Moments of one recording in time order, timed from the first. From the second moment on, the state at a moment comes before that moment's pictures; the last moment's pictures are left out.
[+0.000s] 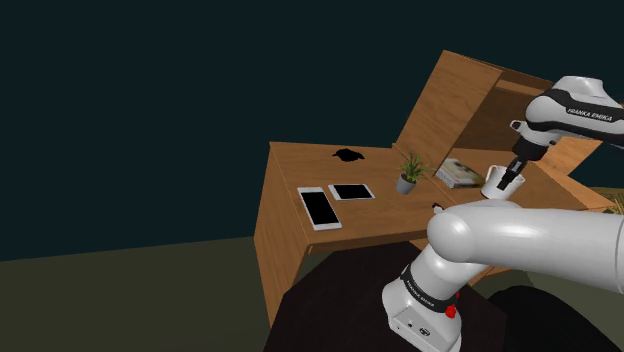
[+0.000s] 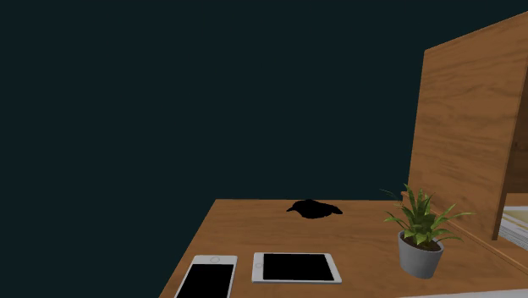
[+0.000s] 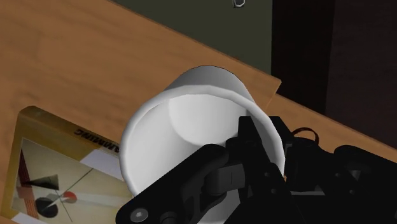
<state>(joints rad) -0.39 -0.91 -0.96 -2.43 -0.82 1.74 -0.88</state>
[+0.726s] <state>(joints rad) -0.38 -0.89 -1.07 -2.52 -0.90 1.87 -0.84</state>
